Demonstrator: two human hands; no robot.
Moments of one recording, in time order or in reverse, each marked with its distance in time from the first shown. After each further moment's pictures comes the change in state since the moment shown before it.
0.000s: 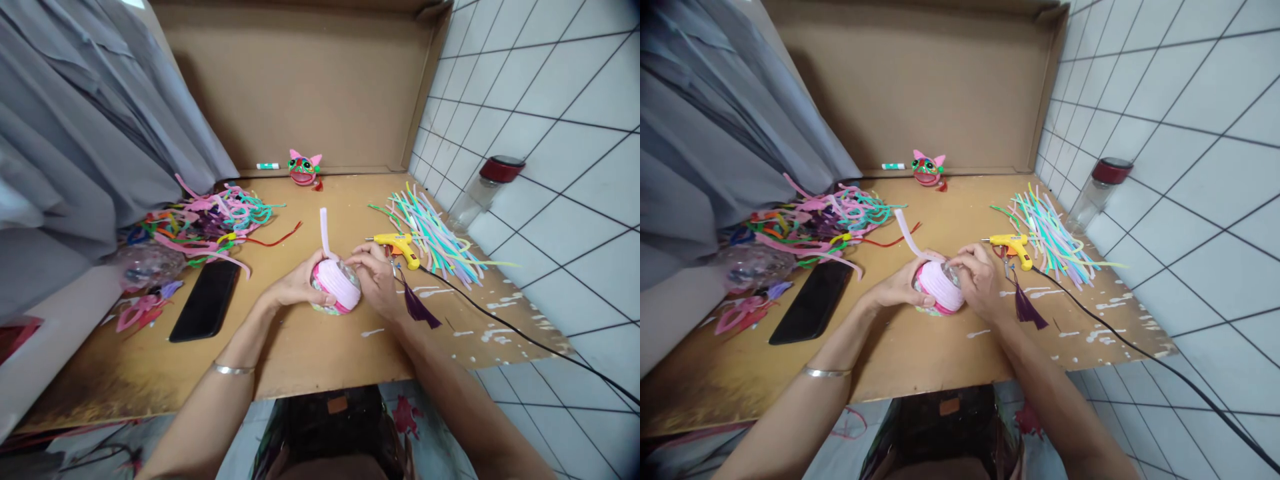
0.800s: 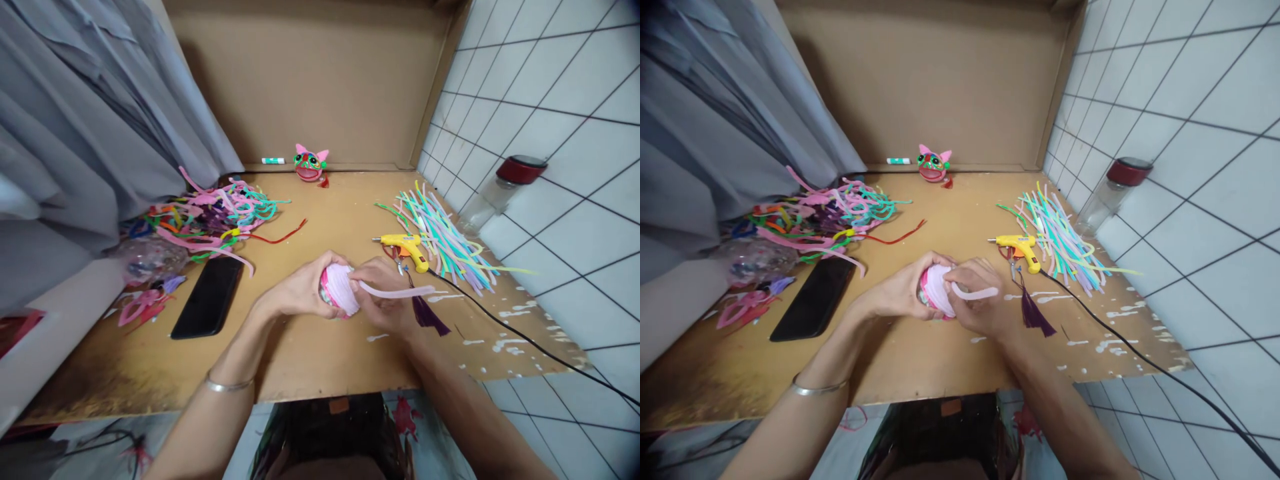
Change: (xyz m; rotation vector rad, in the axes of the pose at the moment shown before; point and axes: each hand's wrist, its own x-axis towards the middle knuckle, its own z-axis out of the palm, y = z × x) left_hand -0.010 0.032 0.008 0.302 -0.002 -0.072; right_hand 0.000 -0.033 -0.017 -0.019 -0.065 -0.308
